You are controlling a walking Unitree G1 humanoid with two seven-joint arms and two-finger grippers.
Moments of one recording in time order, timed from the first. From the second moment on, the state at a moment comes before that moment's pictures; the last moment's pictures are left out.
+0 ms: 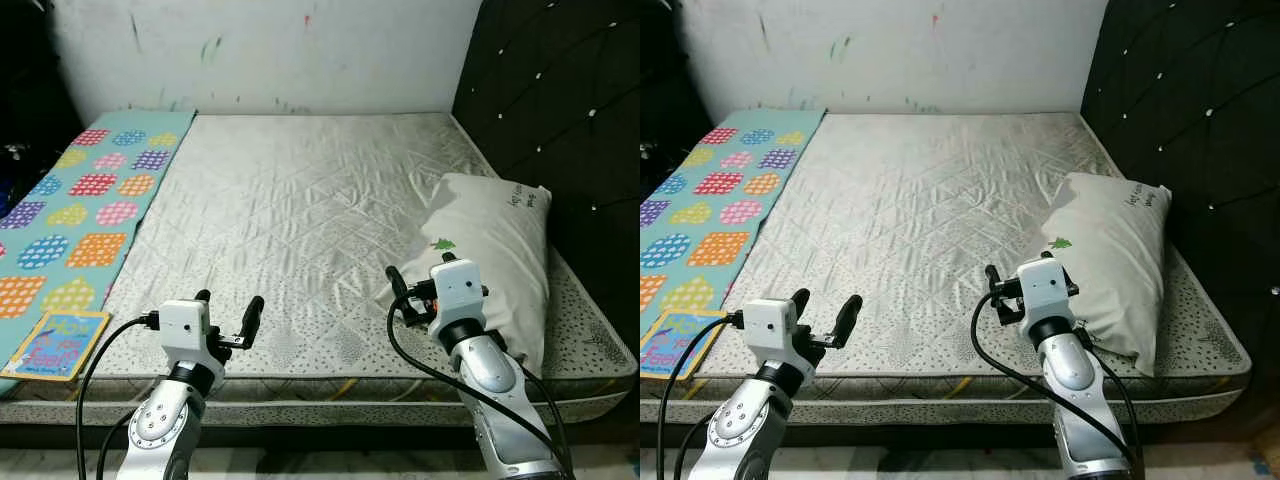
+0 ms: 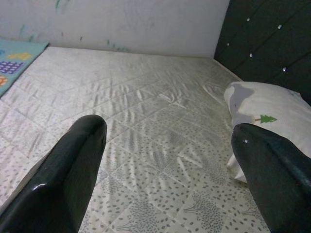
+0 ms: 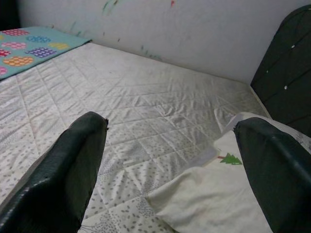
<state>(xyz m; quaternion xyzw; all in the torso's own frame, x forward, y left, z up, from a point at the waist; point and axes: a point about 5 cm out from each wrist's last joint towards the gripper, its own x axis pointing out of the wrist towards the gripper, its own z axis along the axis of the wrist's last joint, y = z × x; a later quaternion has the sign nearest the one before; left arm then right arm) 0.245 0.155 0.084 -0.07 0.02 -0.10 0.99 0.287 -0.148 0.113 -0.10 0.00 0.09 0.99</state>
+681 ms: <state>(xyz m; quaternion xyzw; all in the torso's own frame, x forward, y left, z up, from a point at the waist) 0.242 0.154 0.082 -0.07 0.02 -0.12 0.99 0.286 -0.149 0.112 -0.10 0.00 0.09 0.99</state>
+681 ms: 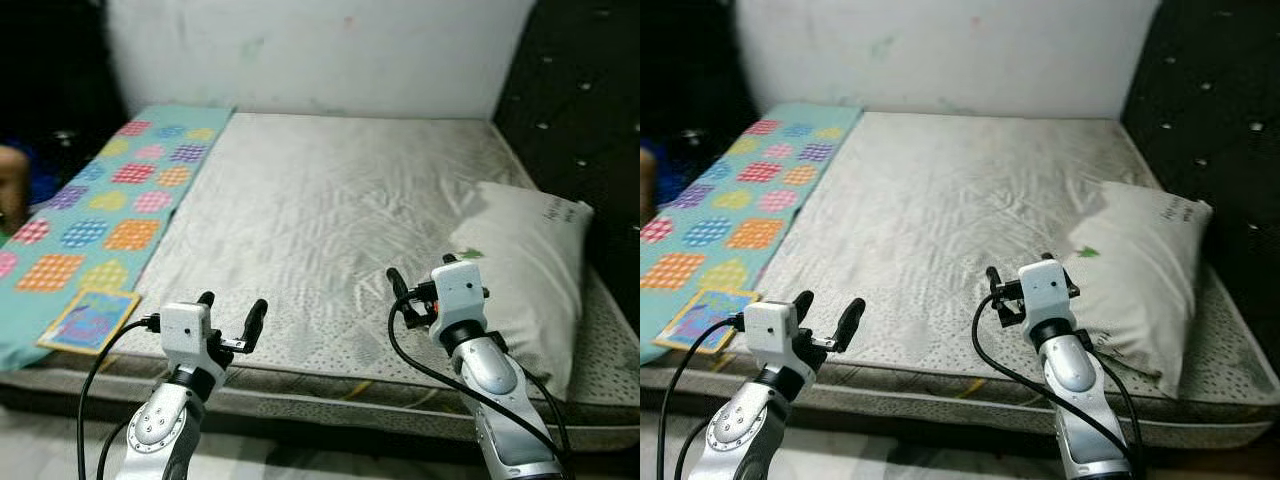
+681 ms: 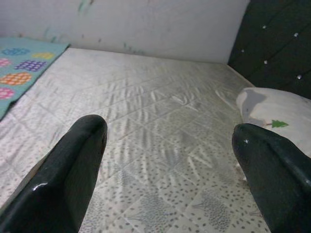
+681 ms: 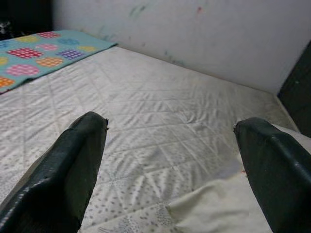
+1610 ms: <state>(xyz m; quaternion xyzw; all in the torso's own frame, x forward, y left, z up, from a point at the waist) 0.241 0.154 0.084 -0.07 0.01 -0.13 0.99 0.284 -0.146 0.108 -0.10 0.01 0.10 0.99</state>
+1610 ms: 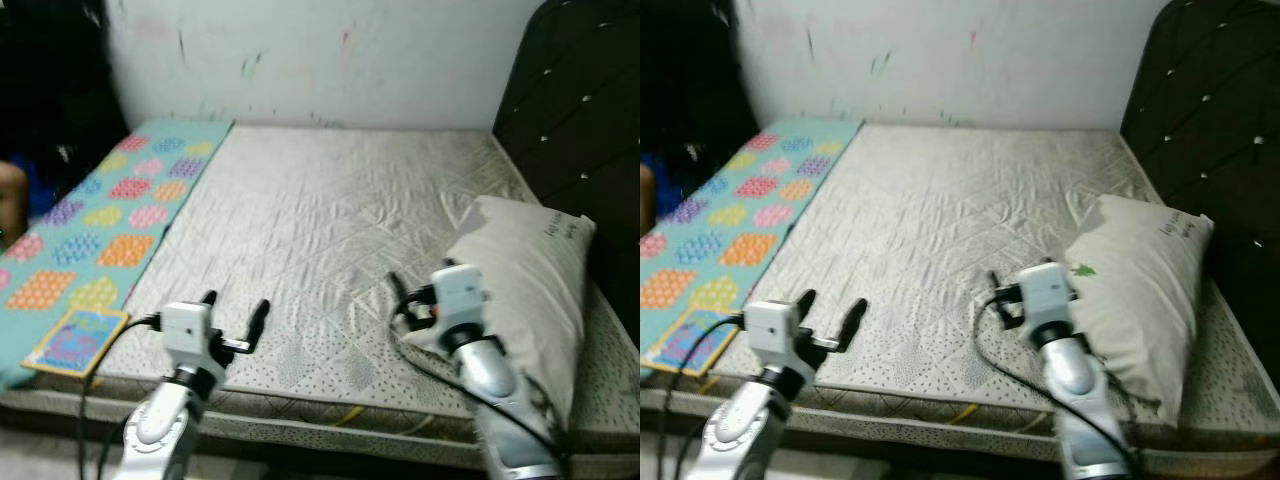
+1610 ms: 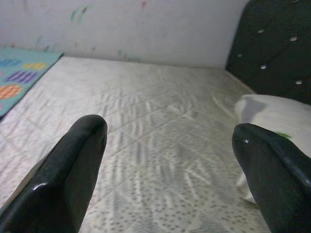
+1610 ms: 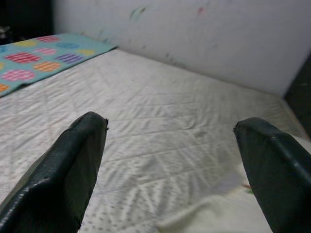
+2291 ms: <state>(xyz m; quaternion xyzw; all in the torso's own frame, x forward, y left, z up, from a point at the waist) 0.243 0.155 0.084 -0.07 0.01 -0.11 0.99 0.283 -0.150 0.106 -0.09 0.01 0.09 0.99</state>
